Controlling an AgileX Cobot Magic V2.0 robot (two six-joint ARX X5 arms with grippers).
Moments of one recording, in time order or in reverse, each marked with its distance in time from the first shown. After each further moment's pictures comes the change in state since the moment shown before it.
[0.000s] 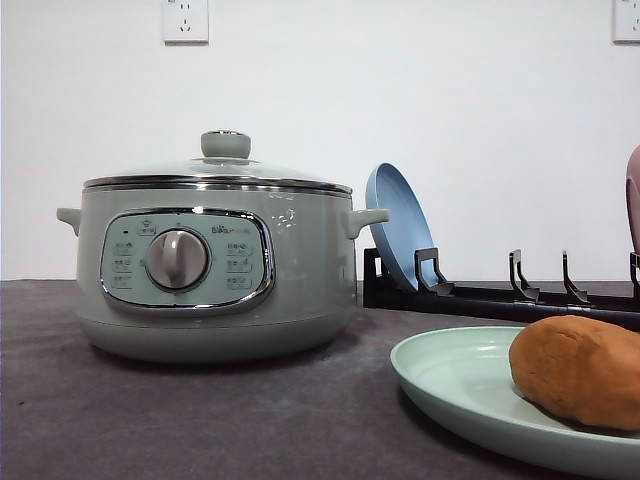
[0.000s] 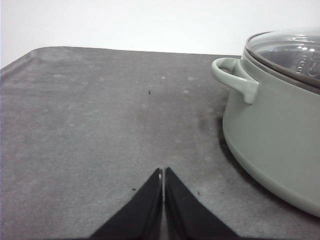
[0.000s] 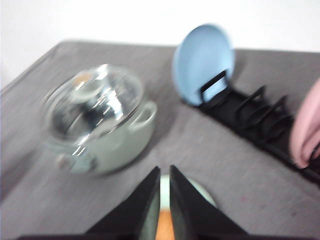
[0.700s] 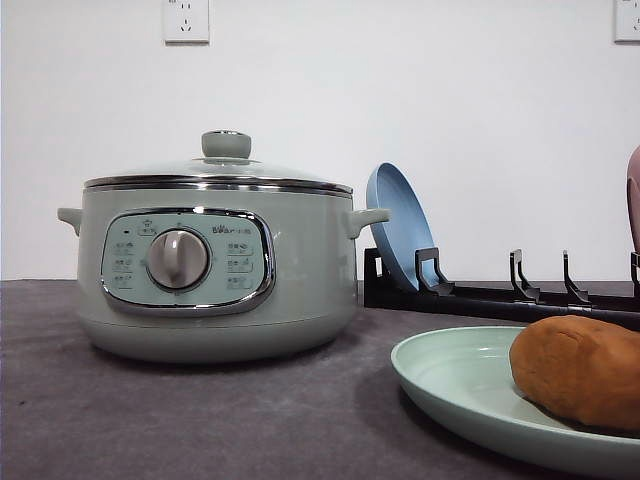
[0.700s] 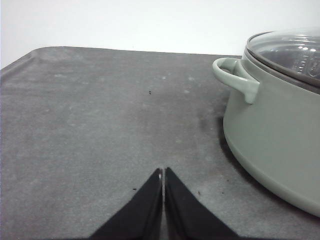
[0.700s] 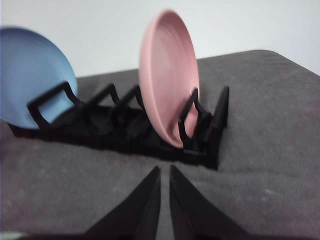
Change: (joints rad) left_arx 0.000 0.000 0.000 0.000 0.000 0.000; right_arx -0.448 -0.465 -1.063 0.799 0.035 -0.062
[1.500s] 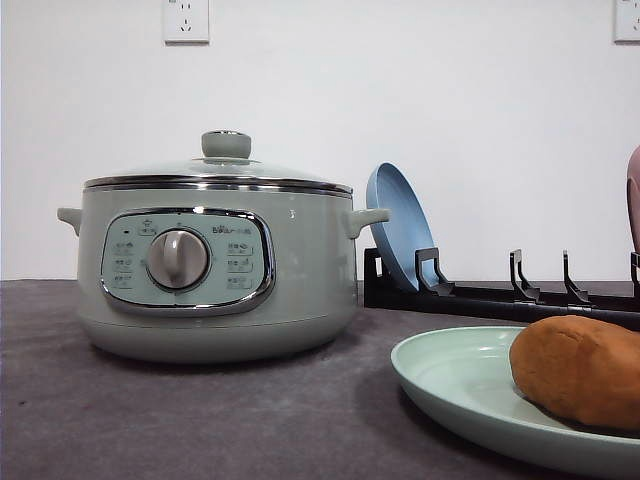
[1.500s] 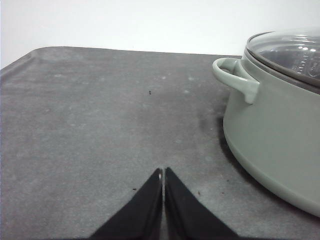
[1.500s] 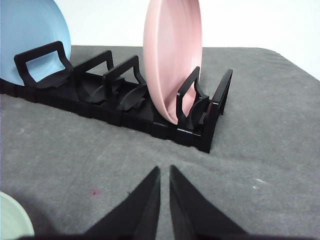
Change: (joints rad) left_arx 0.000 0.000 0.000 0.000 0.000 0.000; right_arx 0.000 -0.073 -0.094 0.006 -0.003 -0.142
